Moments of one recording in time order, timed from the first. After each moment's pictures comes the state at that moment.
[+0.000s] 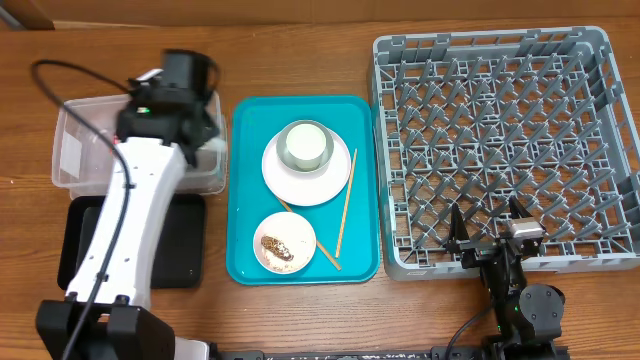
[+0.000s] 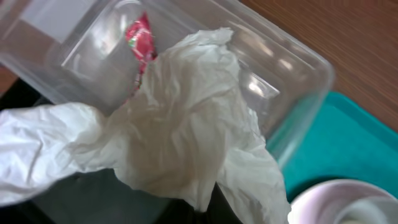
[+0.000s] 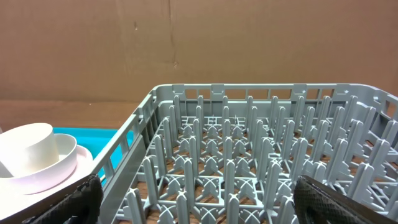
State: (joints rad) left arm -0.07 1.60 1.48 -1.02 -0.38 -0.69; right arm 0.10 0.01 0.02 -0.03 -0.02 0.03
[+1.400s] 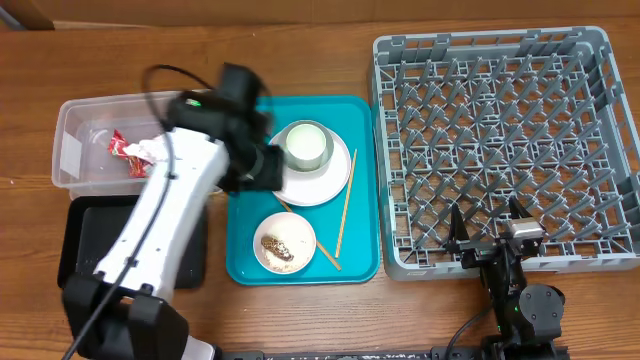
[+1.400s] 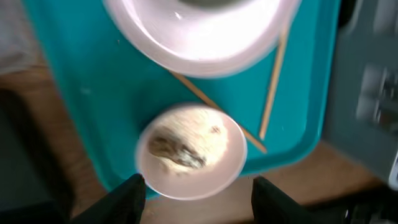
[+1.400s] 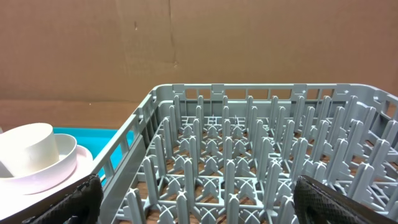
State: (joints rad) left arm -0.32 1.66 1.52 -1.33 0.17 -0.23; right arm 0.10 0.01 0.02 -0.04 -0.02 0.03
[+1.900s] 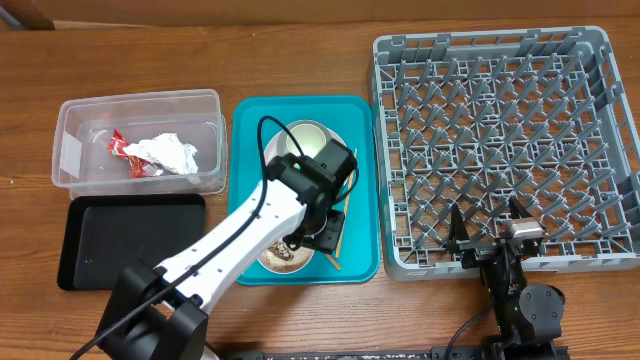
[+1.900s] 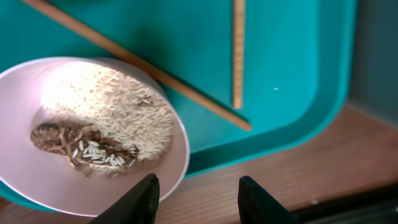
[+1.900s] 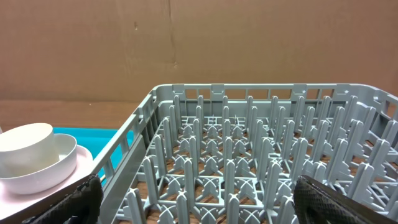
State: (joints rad) left arm -0.68 1.66 1.23 -1.12 0.10 -0.42; right arm 0.10 0.01 0.02 -0.03 -0.02 0.03
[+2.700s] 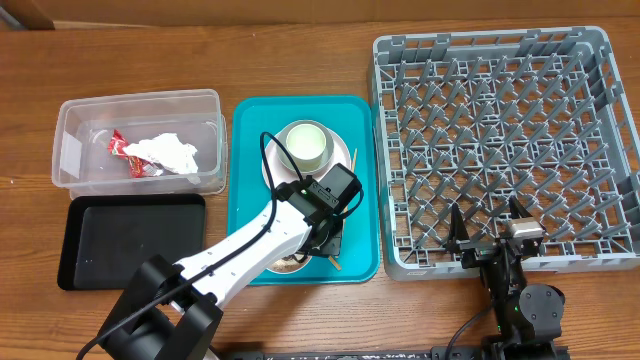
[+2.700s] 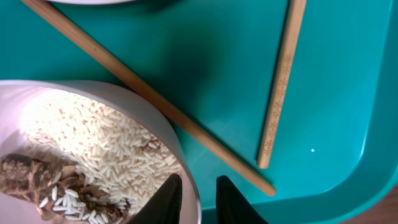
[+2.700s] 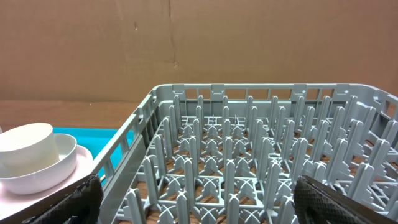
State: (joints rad) left arm -0.73 1.66 1.04 -0.86 -0.02 -0.60; right arm 0.10 0.01 0.02 -0.03 -0.02 0.03
